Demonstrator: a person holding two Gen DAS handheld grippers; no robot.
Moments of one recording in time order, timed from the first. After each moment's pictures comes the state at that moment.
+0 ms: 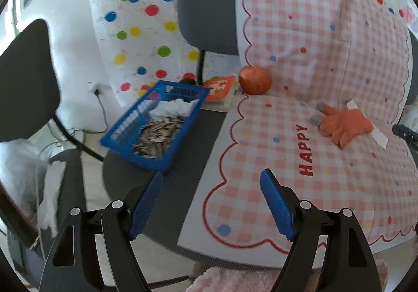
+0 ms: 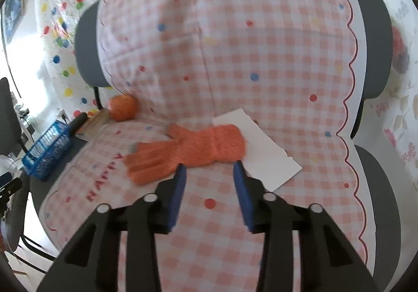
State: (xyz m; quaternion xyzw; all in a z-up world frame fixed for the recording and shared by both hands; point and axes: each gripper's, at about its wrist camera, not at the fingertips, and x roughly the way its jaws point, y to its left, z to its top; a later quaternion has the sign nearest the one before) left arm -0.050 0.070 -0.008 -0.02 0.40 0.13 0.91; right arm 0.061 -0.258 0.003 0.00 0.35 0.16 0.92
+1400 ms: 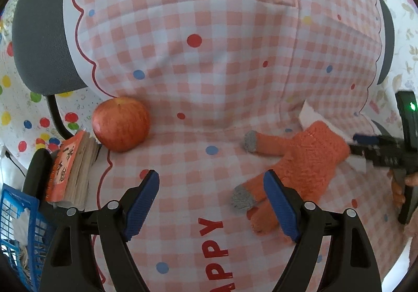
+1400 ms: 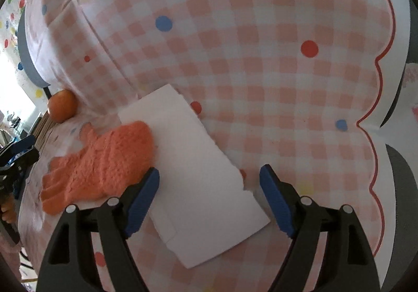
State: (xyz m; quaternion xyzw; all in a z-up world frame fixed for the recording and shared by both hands) left arm 0.146 -0.019 -0.047 0.01 0.42 -0.09 0.90; right arm 0.188 -0.311 -0.069 0.04 0.47 0.18 0.86
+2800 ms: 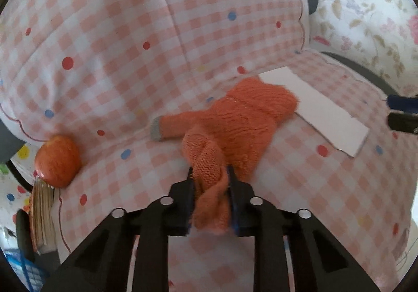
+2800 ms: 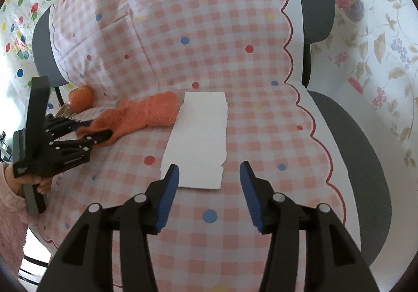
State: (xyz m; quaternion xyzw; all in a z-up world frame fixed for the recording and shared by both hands) left arm 0.118 -0.099 -0.076 0.16 0.40 -0.23 0.87; right arm 0.029 -0.314 -0.026 0.05 0.41 0.06 0.91
